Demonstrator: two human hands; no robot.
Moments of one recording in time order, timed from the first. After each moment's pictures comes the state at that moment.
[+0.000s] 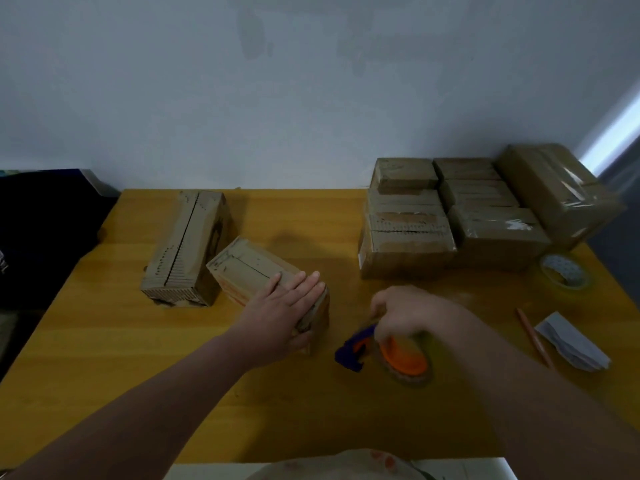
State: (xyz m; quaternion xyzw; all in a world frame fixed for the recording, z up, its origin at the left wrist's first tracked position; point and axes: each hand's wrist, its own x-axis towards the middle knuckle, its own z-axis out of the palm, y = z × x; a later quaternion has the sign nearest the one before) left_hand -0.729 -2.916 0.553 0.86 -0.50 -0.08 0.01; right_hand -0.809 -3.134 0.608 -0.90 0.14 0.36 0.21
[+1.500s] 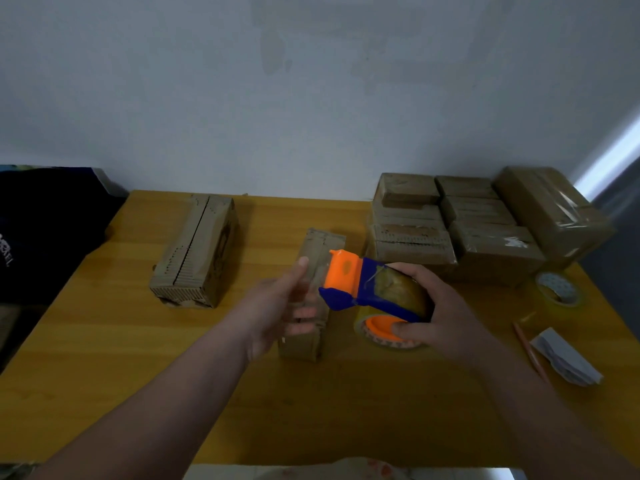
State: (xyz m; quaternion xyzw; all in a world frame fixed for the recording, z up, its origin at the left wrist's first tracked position) left_hand -0.748 -2.921 0.627 0.64 0.05 -0.40 0.65; right_hand -0.862 -3.134 0.626 -0.84 0.07 -0.02 0.54
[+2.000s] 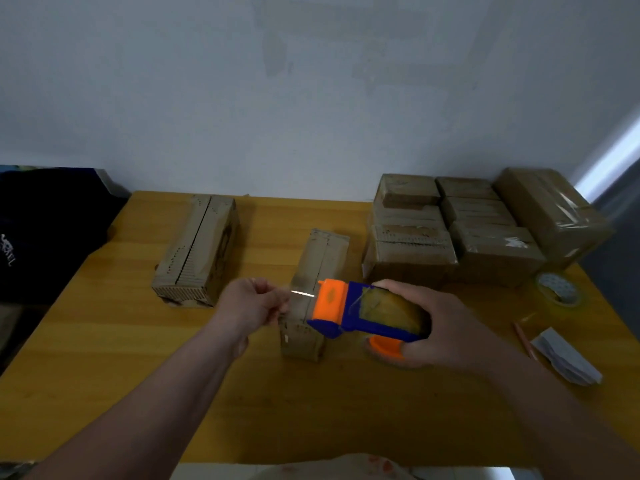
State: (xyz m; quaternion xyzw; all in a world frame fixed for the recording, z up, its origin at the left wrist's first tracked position) left_hand -0.738 -2.896 0.611 0.77 0.02 -0.25 0.59; right_hand -0.868 -3.128 0.639 -0.91 -0.01 0.04 0.42
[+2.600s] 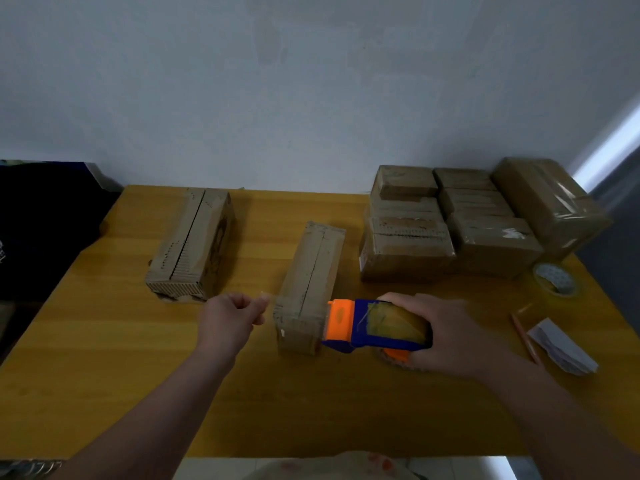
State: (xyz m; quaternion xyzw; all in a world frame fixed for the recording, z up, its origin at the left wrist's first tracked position) left_hand -0.743 -2.879 0.567 0.86 0.05 -0.13 0.50; right_hand -0.877 -3.144 0.608 -0.95 0.00 0.07 0.31
